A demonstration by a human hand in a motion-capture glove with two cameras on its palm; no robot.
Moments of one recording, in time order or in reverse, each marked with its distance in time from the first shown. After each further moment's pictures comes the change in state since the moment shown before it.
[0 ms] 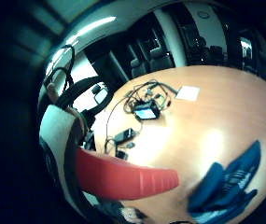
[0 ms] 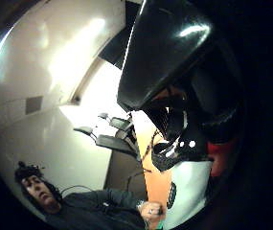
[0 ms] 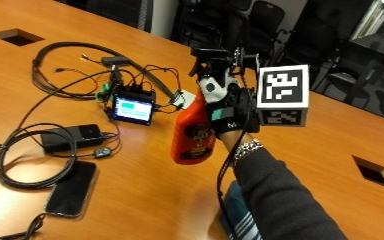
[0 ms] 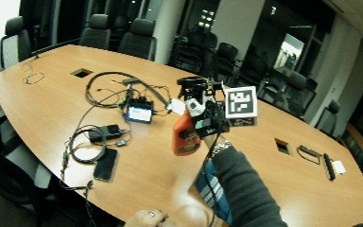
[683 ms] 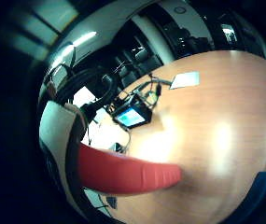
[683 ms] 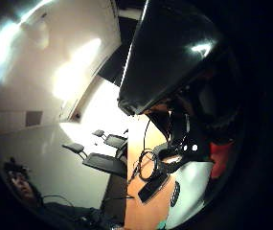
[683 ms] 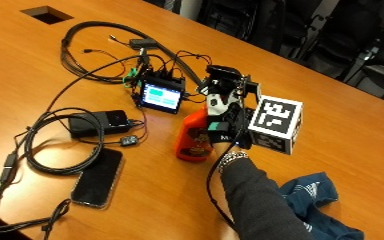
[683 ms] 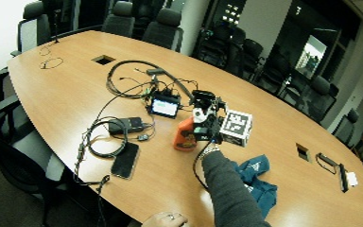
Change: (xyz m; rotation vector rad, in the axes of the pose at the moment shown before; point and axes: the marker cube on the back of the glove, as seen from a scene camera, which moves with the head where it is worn) arm 0.070 0.000 0.015 0.253 0.004 0.089
